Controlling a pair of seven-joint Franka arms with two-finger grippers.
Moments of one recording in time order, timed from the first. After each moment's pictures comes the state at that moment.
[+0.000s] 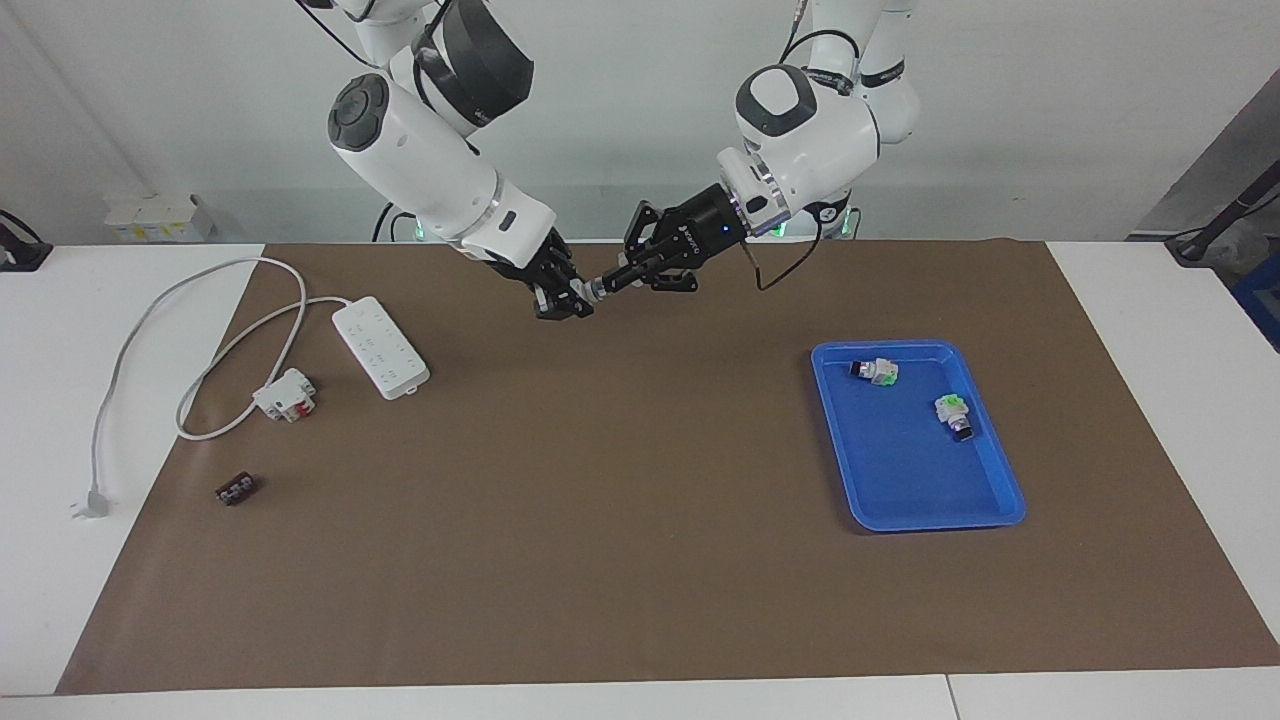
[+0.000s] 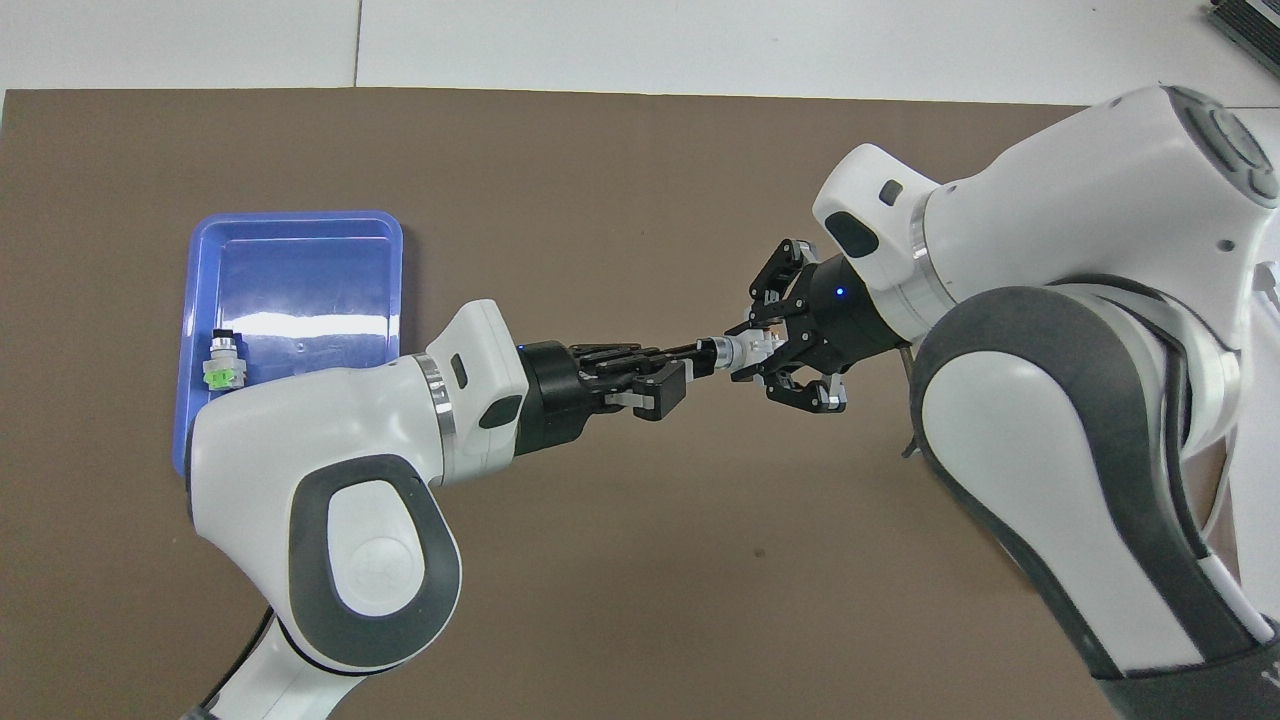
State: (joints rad) left arm -0.52 -0.05 -0.13 -2.05 -1.39 2.51 0.64; right arm 0.05 0.14 0.29 -1.63 0.49 1.79 -1.42
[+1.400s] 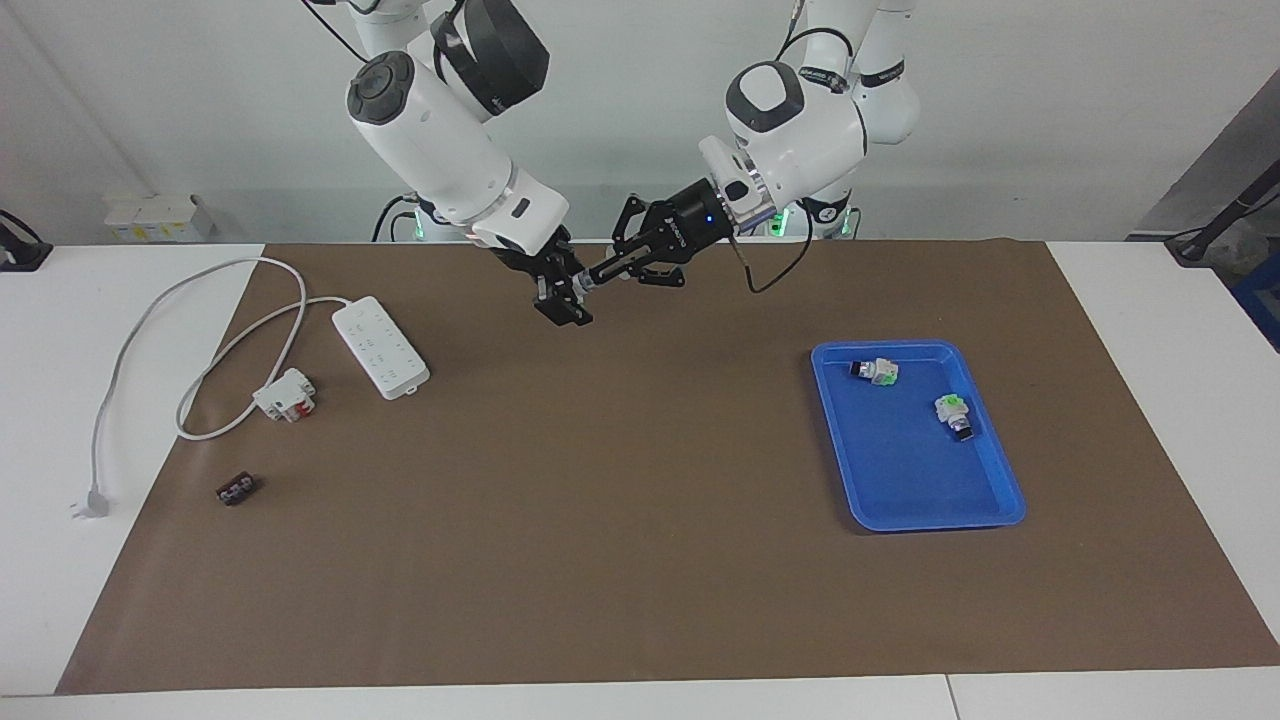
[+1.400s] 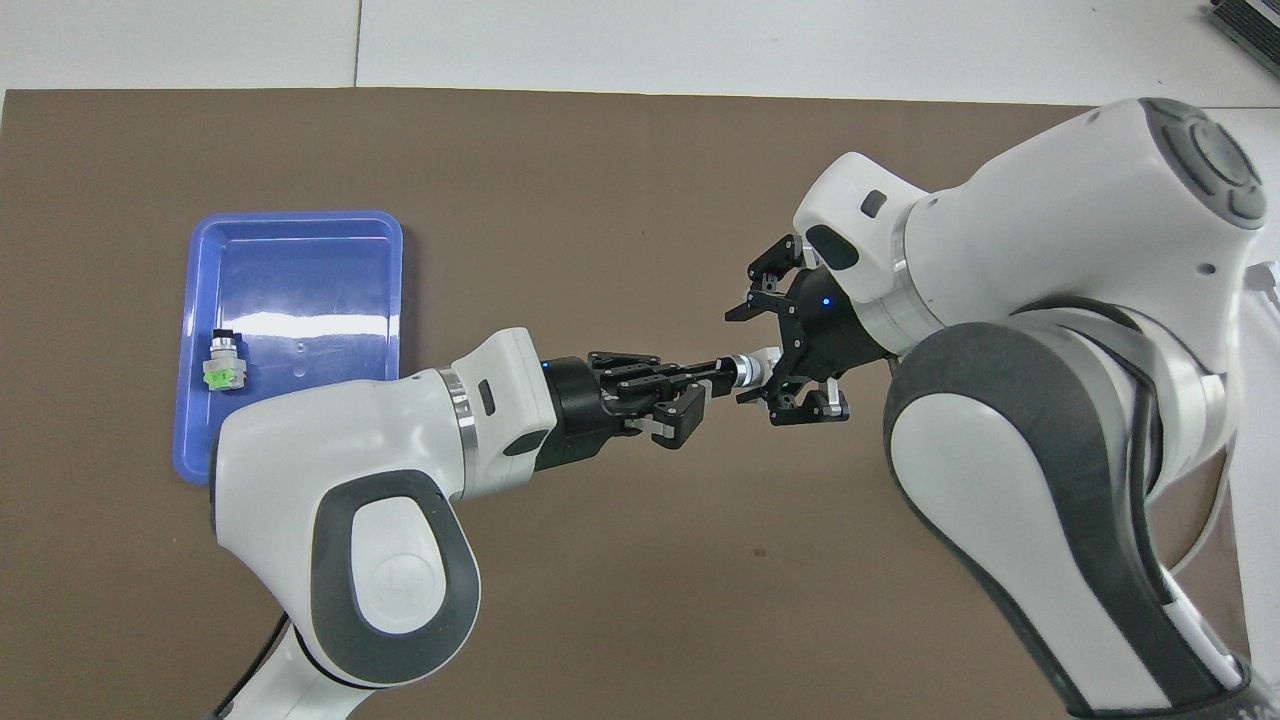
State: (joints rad) left arm -0.54 -0.05 -0.13 -2.05 -1.38 2.50 0.73; right arm 0.07 0.12 0.29 -1.64 0.41 1.81 -1.38
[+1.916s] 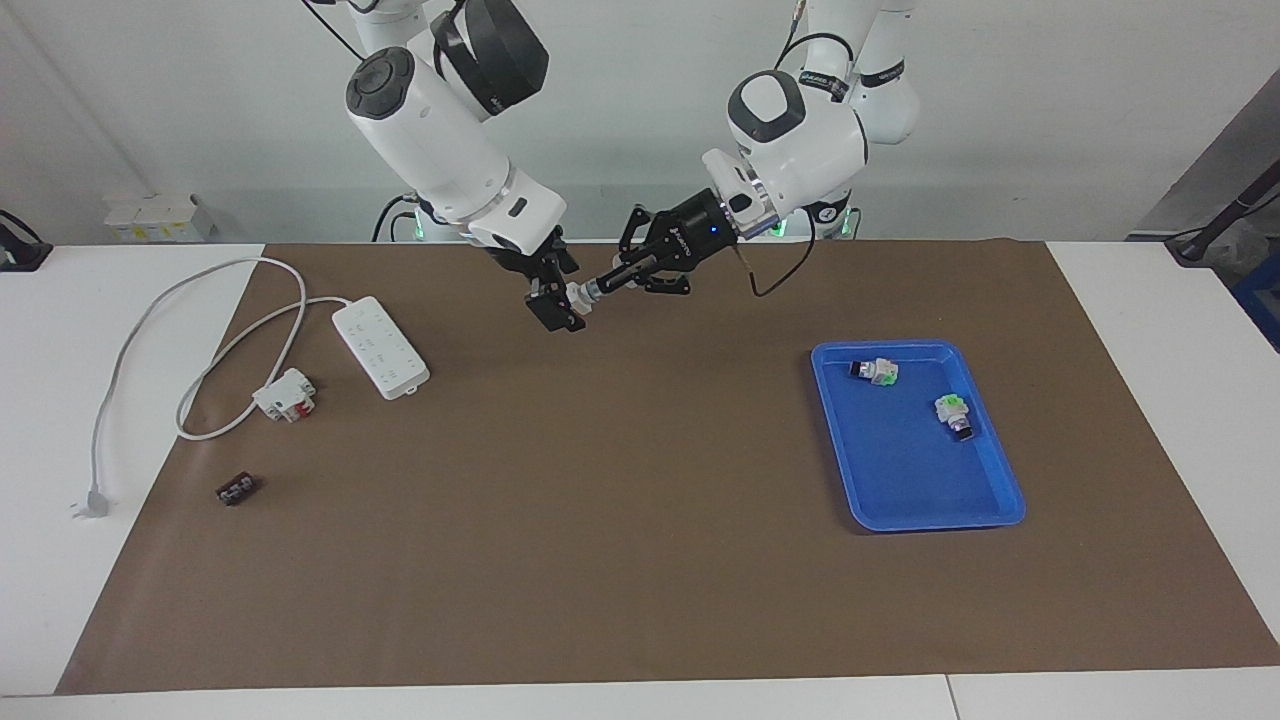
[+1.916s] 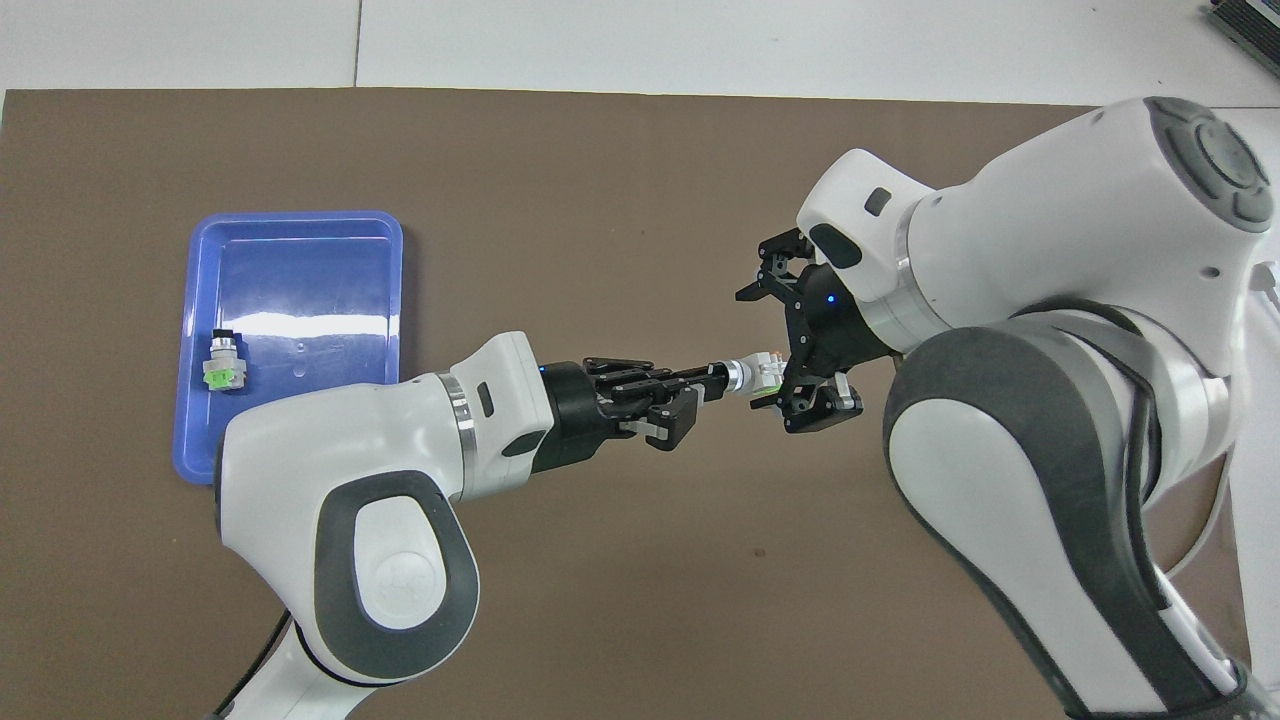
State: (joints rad) left arm -0.54 -0.05 -0.12 -2.09 -1.38 2.52 0.71; right arm 0.07 0.12 0.29 -1.64 0.39 1.81 -1.37
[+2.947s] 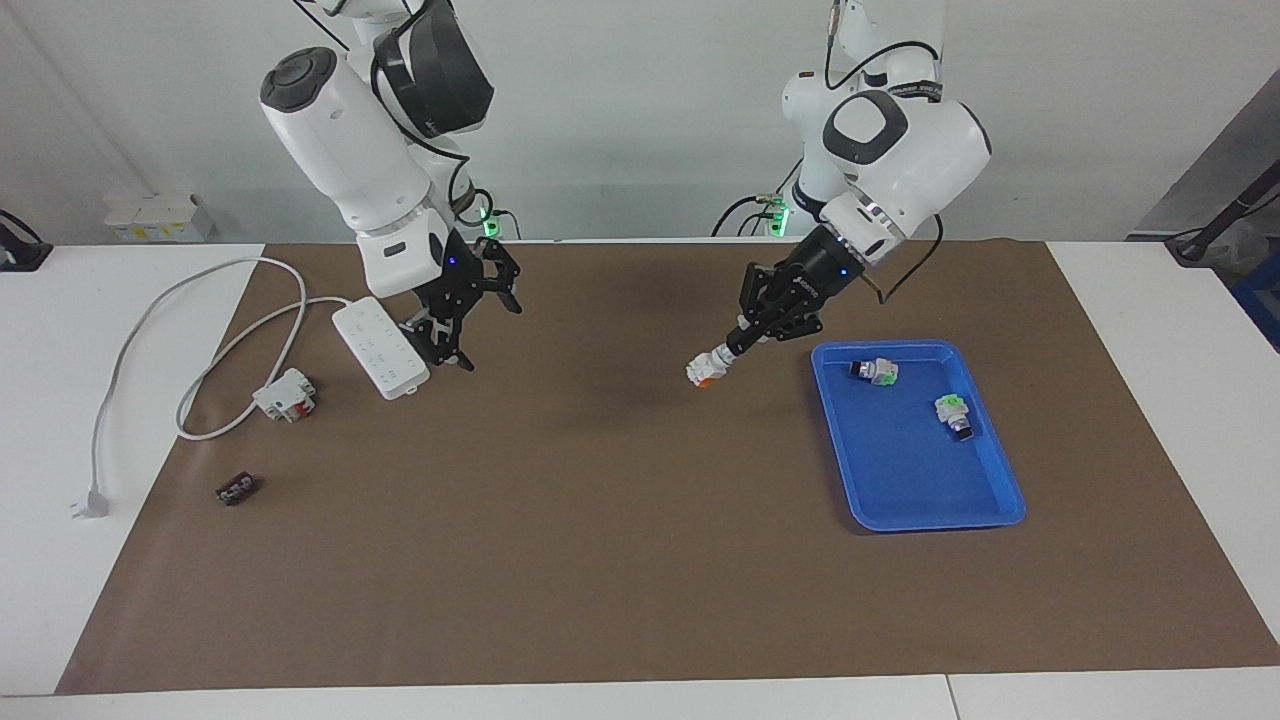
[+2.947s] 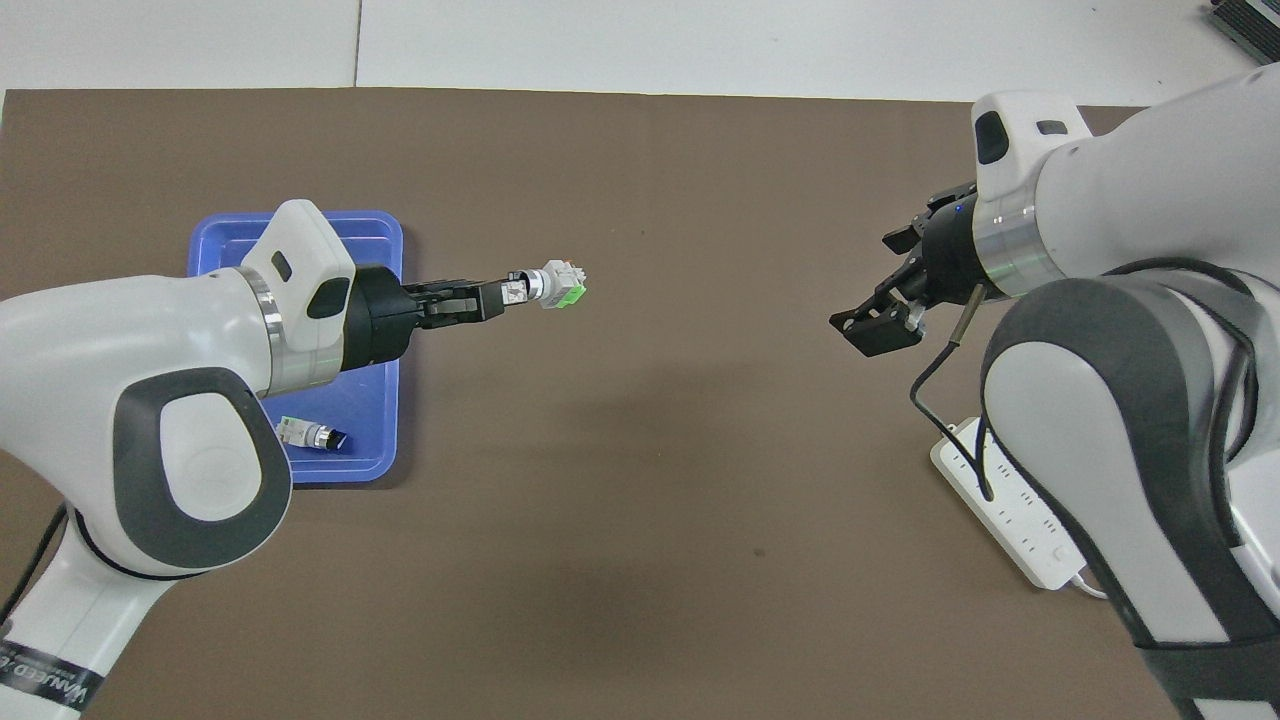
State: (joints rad) left arm -0.27 -0.05 -0.11 -2.03 -0.89 2.38 0.26; right arm -0.04 0.12 0.28 -1.64 0.23 1.89 -0.68
